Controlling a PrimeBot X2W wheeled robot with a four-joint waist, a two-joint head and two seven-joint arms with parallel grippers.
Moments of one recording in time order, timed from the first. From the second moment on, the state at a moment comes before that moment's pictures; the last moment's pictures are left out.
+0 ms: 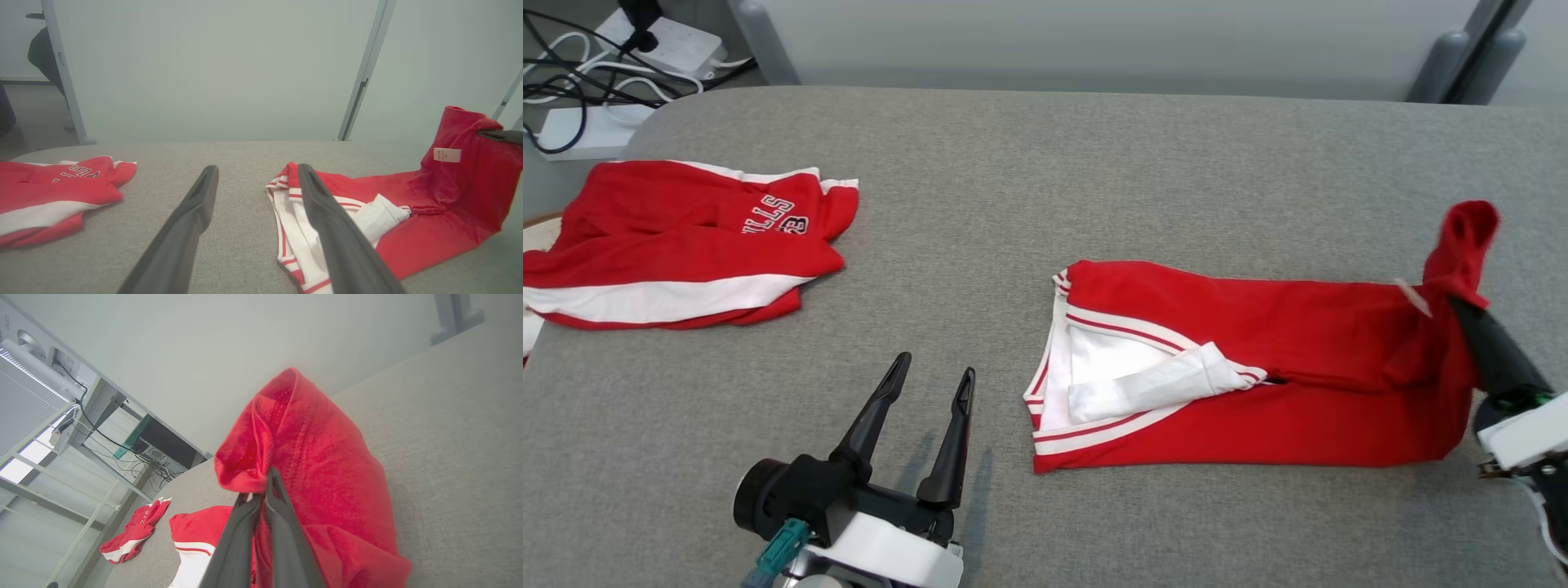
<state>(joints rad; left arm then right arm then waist) -0.05 0.05 -0.25 0.07 -0.22 -0.07 -0.25 -0.22 -0.49 0.22 0.16 1.19 0.13 -0.01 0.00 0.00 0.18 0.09</state>
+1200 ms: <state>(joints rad) -0.05 0.05 -0.31 0.06 -0.28 -0.03 -0.25 -0.27 -0.19 0.33 0.22 0.95 0.13 0.16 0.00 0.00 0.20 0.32</state>
